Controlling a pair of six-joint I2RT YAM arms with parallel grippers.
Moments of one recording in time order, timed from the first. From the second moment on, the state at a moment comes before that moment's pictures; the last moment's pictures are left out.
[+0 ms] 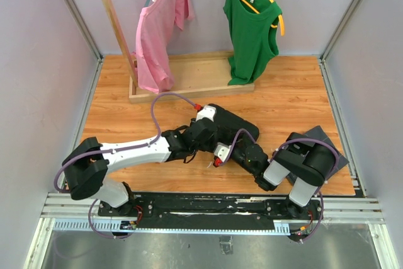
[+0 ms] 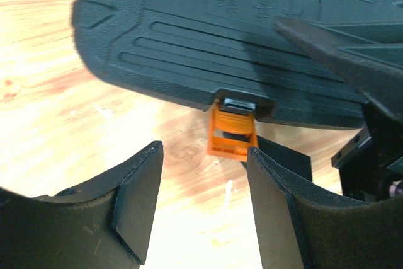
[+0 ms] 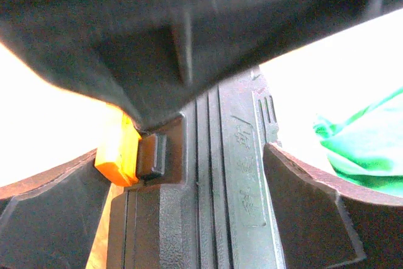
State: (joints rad) left arm -1.03 1.48 0.91 -0.21 -0.41 -0.54; right arm 0.91 1.71 0.18 1.42 0.03 -0.79
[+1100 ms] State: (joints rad) left arm -1.03 1.31 0.79 -0.23 -0.65 -0.68; right arm 0.88 1.46 0.12 1.40 0.11 -0.42
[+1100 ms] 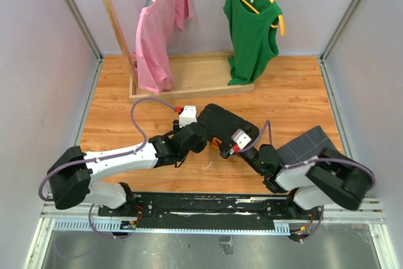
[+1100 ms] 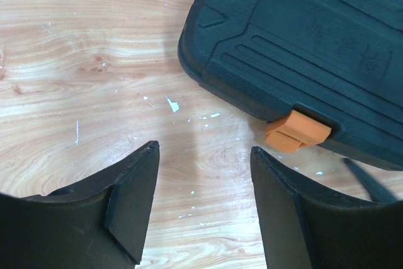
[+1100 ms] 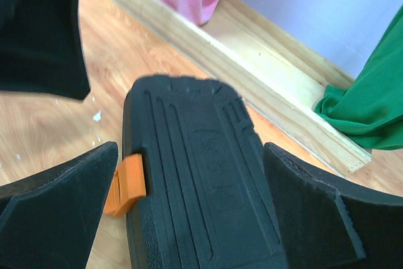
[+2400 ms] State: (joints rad) left arm -0.78 1.49 0.66 0.01 -0.29 -0.75; right arm 0.36 1.29 0.69 -0.17 -0.19 0.20
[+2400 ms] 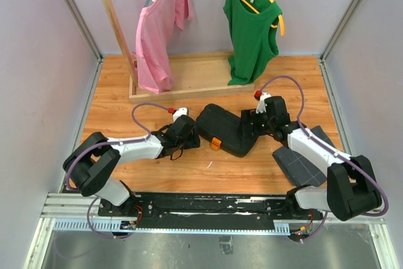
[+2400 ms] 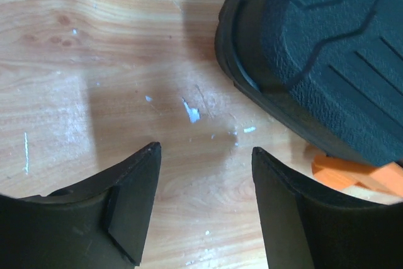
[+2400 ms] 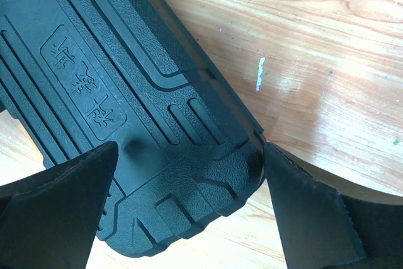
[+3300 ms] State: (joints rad) left arm -0.61 1.63 0.79 0.01 -0.25 -0.68; right arm 0.54 1.27 0.62 -0.10 -0.29 0.29
